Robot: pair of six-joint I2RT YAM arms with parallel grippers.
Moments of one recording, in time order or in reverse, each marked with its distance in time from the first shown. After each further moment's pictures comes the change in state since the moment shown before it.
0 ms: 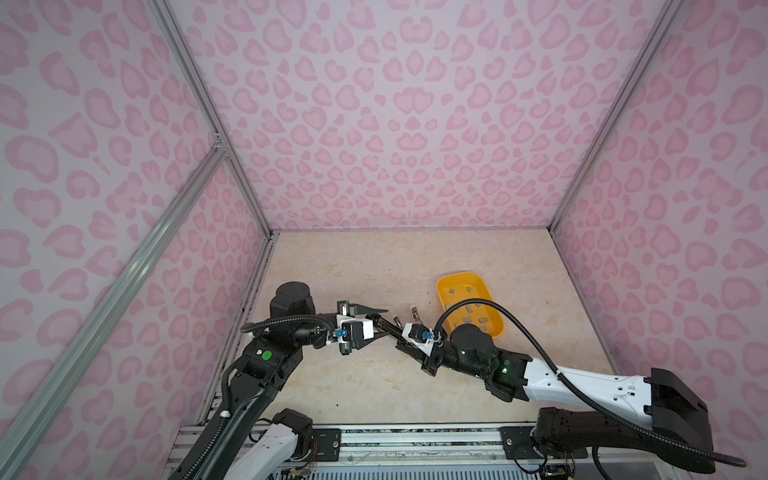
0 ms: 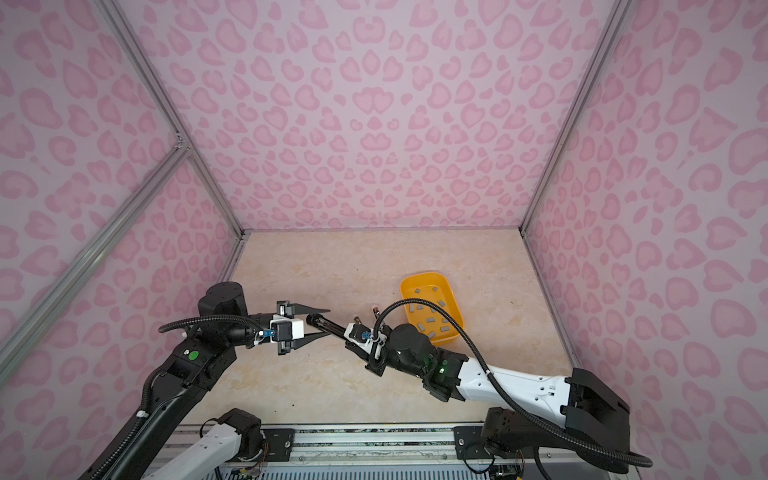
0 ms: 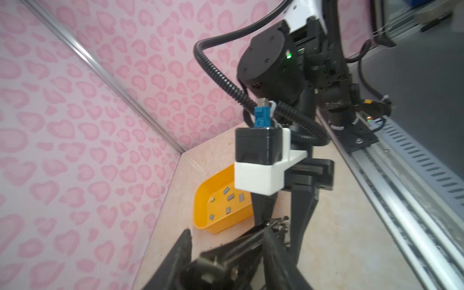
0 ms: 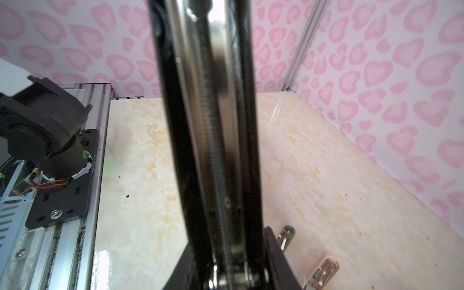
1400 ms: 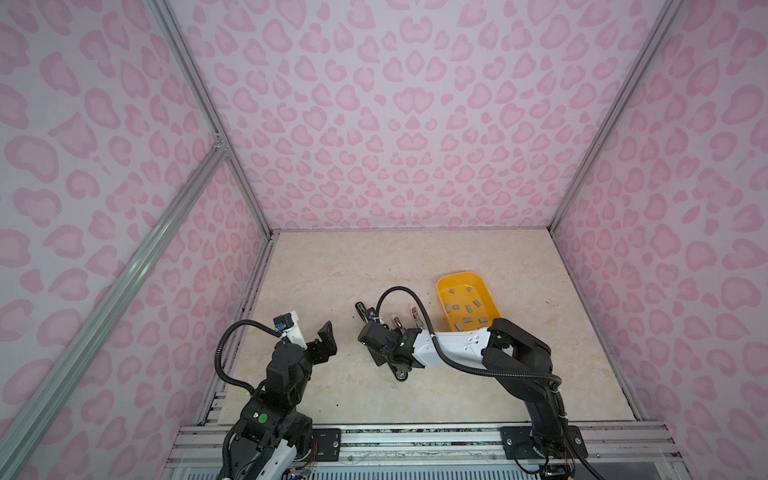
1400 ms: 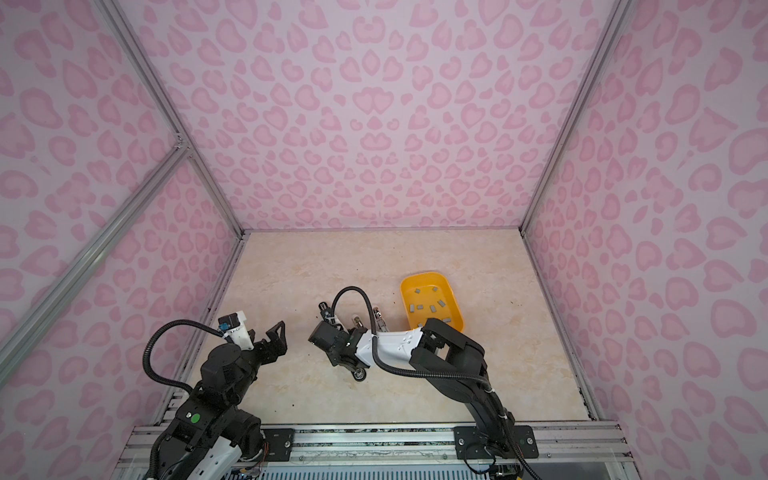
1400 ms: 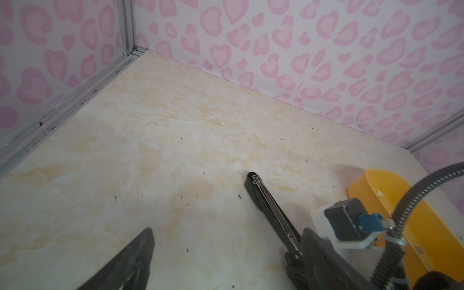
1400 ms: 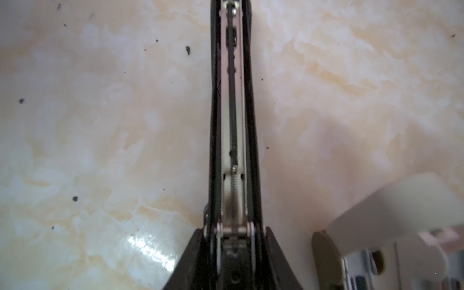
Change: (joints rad) left arm 0.010 -0.523 -0.528 -0.113 -1.215 -1.333; right arm 0.051 0.882 0.698 -0.508 0.364 0.575
